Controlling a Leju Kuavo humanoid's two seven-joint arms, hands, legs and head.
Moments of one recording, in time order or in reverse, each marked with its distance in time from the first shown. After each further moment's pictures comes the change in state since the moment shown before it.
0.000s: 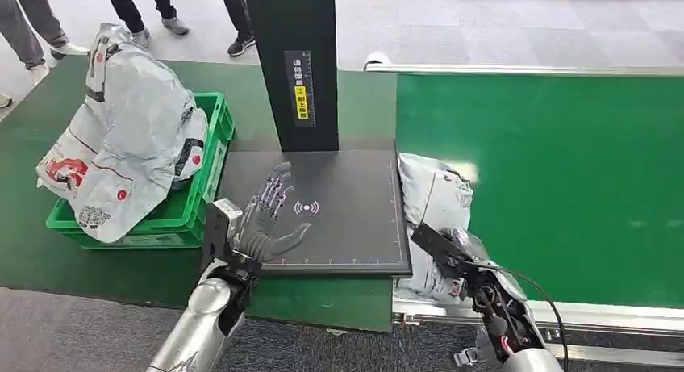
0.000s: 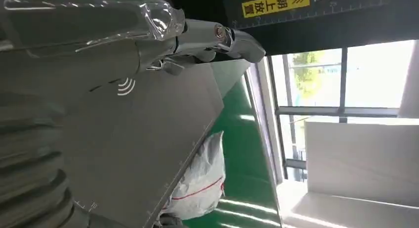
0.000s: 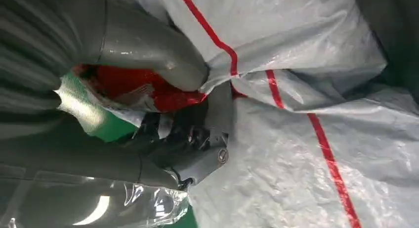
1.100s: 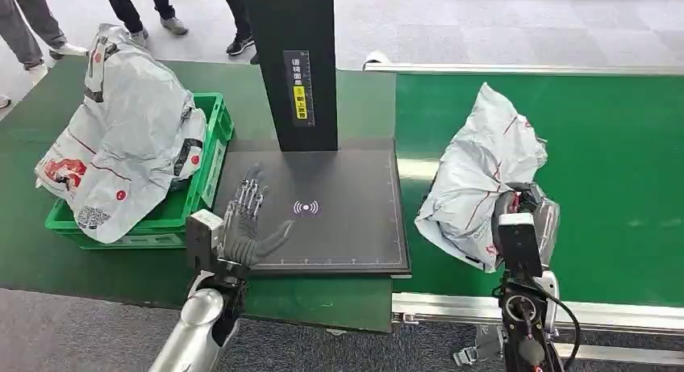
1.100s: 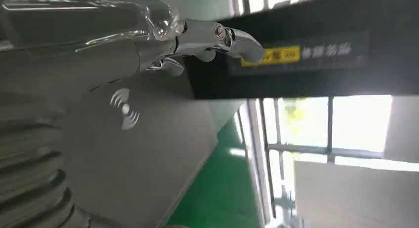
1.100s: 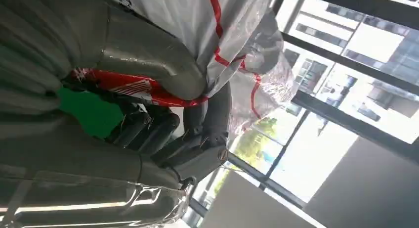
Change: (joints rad) left arm 0.065 -0.002 0.031 -0.080 -0.045 0.177 -0.071; right arm 0.230 0.061 -0.125 -0.604 -0.457 -0.497 -0.393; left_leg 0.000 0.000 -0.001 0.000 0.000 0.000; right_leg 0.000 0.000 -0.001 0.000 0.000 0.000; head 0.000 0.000
